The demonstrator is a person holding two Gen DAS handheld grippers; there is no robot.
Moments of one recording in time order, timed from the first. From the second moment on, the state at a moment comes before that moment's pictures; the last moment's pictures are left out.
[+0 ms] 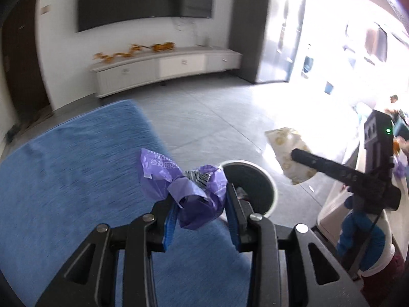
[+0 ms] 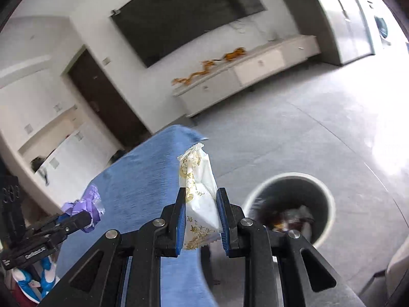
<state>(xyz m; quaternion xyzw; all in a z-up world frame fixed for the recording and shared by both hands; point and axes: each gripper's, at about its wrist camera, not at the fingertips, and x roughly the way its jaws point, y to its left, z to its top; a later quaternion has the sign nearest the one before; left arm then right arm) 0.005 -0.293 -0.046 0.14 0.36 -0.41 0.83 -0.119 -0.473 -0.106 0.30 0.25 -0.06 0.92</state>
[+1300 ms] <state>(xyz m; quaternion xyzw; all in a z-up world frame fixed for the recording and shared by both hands) 0.049 -0.440 -0.121 0.13 0.41 -0.42 0.80 -0.071 -0.563 -0.230 0.31 0.38 -0.19 0.85</state>
